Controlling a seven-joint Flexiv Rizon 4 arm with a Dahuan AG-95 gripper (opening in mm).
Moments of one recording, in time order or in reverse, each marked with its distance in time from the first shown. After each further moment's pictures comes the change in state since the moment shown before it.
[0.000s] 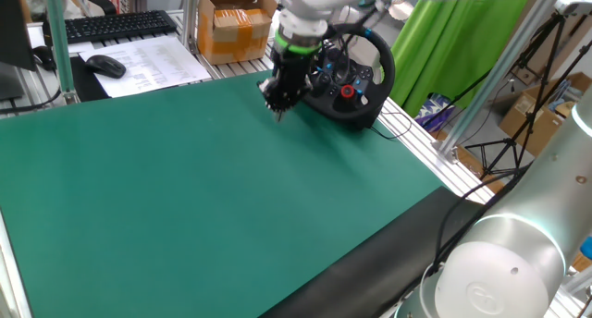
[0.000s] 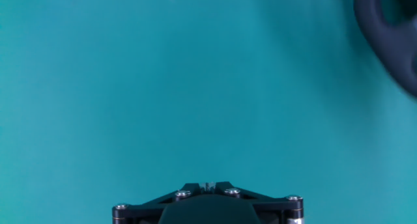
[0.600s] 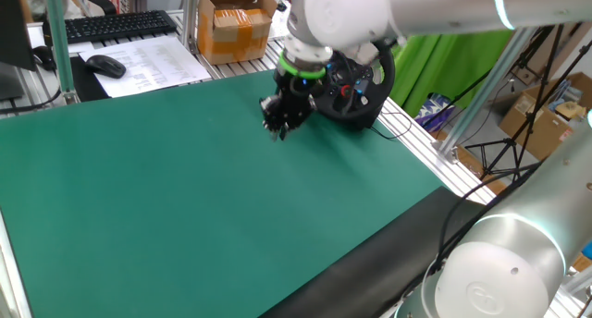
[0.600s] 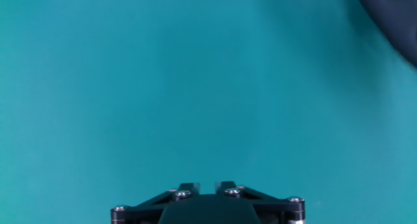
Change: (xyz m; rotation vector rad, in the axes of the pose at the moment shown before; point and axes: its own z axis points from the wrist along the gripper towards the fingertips) arm 0.044 0.028 0.025 -0.008 -0.024 0.166
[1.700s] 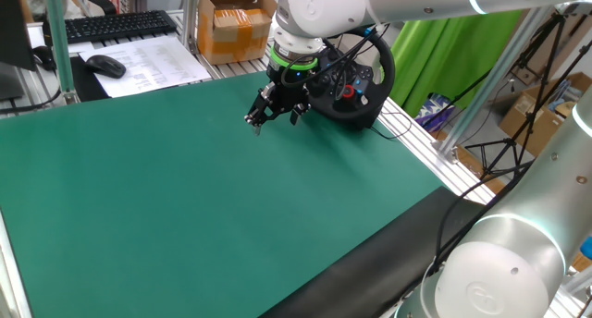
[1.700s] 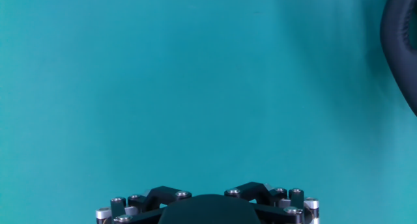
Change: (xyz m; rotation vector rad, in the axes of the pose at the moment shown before) arm -0.012 0.000 0.009 0.023 0.012 -0.165
